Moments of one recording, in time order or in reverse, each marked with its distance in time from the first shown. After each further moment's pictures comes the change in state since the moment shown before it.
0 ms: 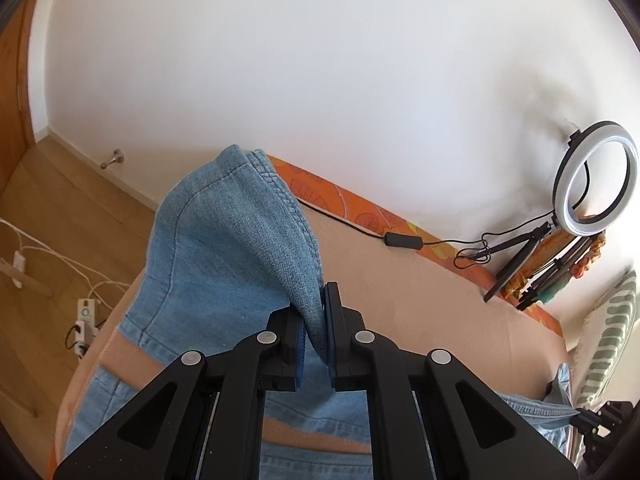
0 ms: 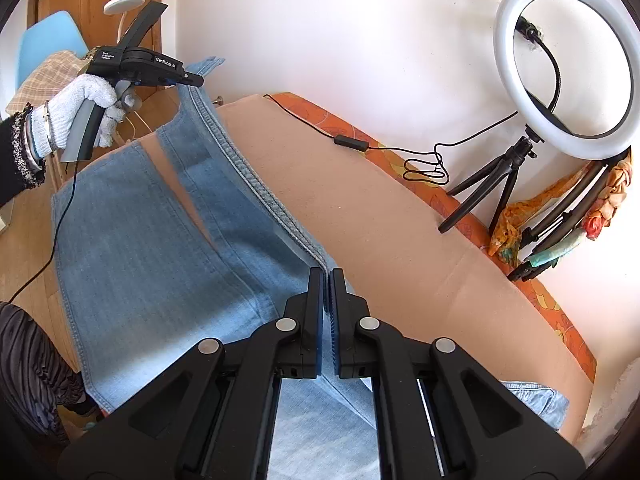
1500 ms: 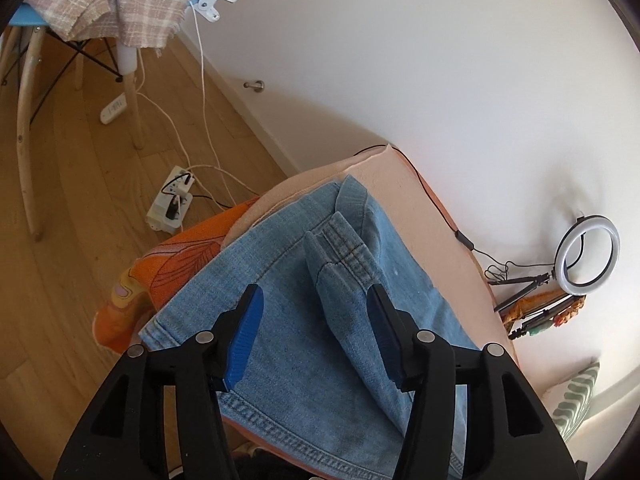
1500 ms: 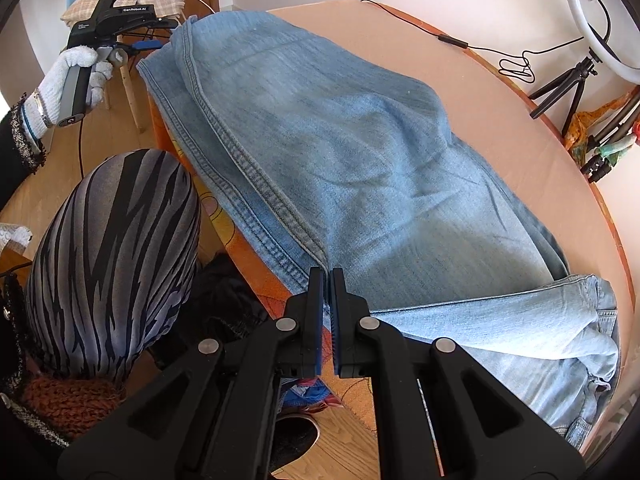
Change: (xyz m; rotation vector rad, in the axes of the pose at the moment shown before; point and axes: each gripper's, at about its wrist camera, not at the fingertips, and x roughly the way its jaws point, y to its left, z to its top) left arm -0.130 0.149 -0.173 -0.440 -0.104 0.019; right arm -0.016 0.140 -0.157 -0.056 0.231 0.132
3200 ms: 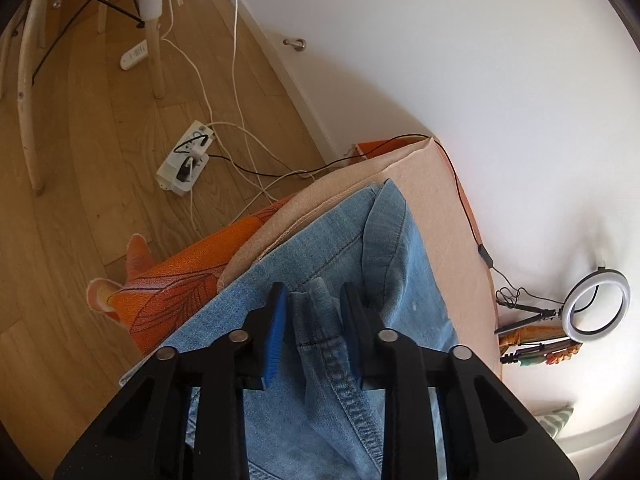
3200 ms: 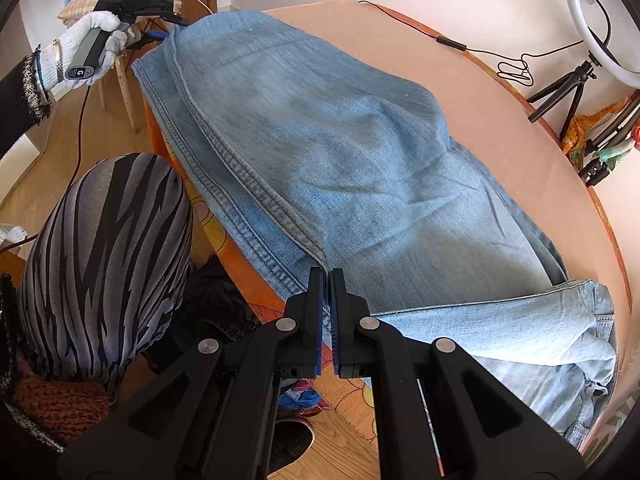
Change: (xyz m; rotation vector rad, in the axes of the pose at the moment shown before) left arm 0.043 0.019 0.036 -0.192 0.154 0.064; right arm 0.005 -0.002 0.003 -0.003 -0.004 -0.017
